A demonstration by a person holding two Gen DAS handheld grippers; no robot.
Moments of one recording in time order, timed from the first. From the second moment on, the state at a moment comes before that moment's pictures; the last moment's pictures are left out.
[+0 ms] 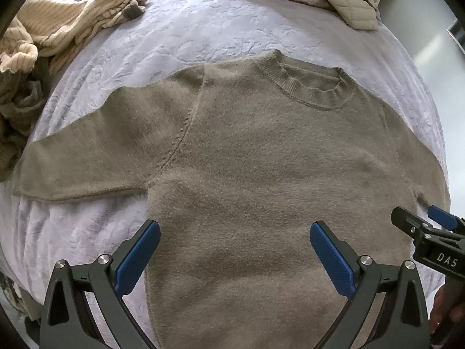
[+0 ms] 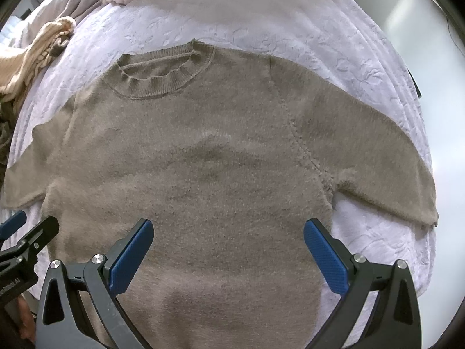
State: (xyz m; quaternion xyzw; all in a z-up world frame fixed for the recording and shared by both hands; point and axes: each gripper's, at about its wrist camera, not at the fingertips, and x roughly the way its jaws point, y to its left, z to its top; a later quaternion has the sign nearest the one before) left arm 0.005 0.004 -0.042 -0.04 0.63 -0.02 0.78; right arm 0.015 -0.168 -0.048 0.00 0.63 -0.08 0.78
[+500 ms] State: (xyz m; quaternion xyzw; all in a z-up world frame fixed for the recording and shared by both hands) left arm 0.008 0.088 -0.060 -0.13 0.60 0.01 0.79; right arm 0.010 -0.113 -0.051 -0.03 0.62 -0.03 0.78
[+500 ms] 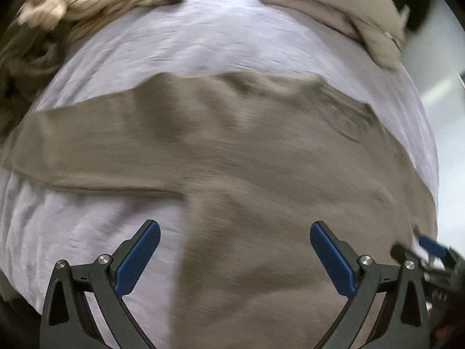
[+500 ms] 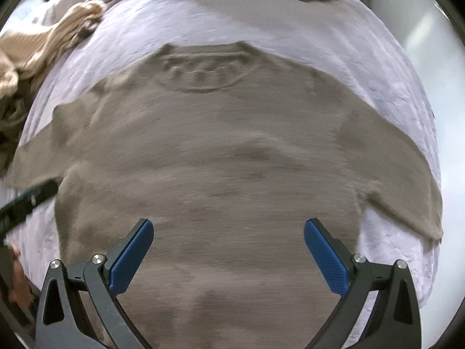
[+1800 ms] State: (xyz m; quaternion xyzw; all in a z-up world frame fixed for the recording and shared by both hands) left arm 0.042 0.234 -0.015 -0.27 0.37 -0.01 0.89; right arm -0.015 -0.017 -0.057 -0.03 0.60 0.08 0.79
